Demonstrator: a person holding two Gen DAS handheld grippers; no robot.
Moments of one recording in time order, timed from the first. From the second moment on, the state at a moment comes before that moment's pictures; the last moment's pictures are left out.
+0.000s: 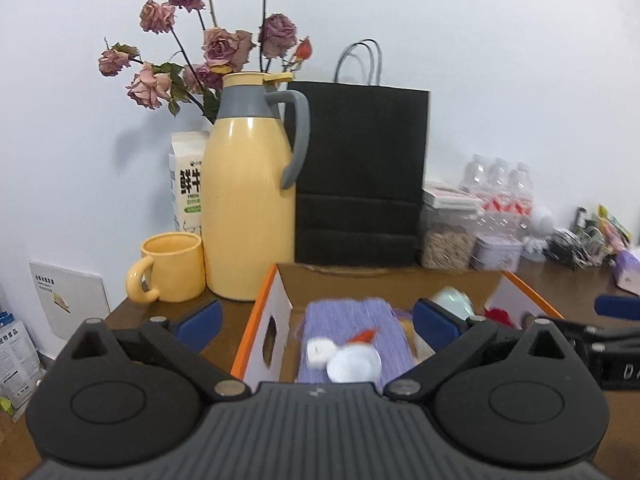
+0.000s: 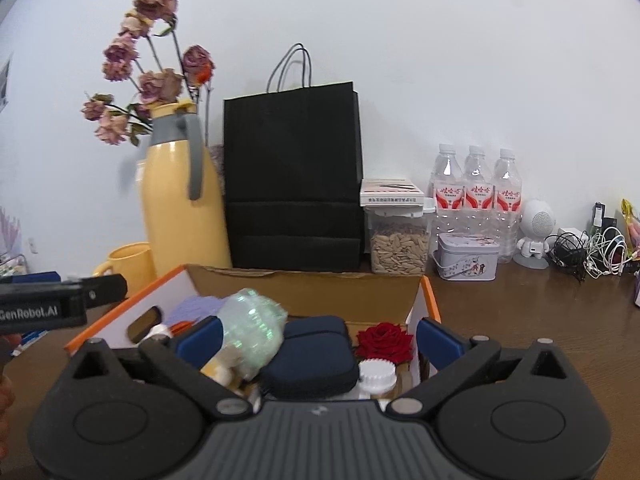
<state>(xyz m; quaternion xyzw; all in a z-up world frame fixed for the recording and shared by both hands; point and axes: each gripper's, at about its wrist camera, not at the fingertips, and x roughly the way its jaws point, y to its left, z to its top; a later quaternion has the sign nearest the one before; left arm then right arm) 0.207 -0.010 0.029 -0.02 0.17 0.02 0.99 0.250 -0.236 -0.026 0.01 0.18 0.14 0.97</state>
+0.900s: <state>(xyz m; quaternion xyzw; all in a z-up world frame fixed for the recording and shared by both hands) 0.072 0.002 0.001 -0.02 0.26 0.00 0.96 0.110 -0.236 -0.038 0.00 0.26 0.15 0.96</state>
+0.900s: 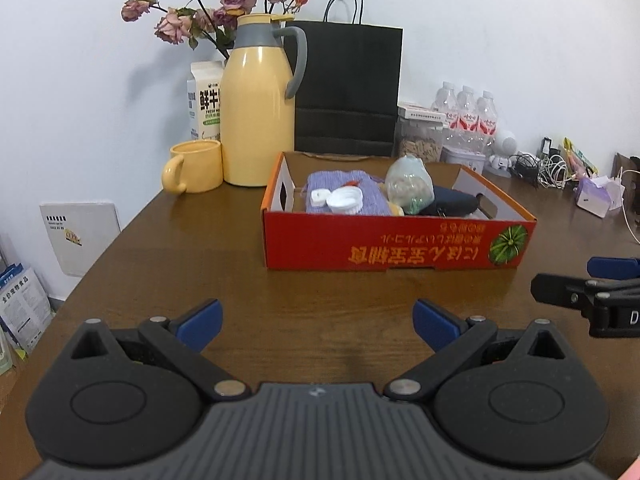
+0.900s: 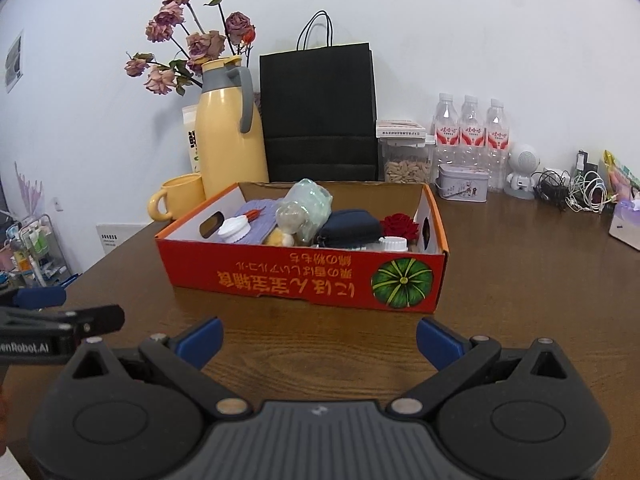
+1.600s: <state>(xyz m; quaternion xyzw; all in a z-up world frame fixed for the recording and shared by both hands) 0.064 0.000 0.005 -0.01 0.26 0.00 0.96 0.103 -0.235 -0.036 0.00 0.26 0.15 0.96</state>
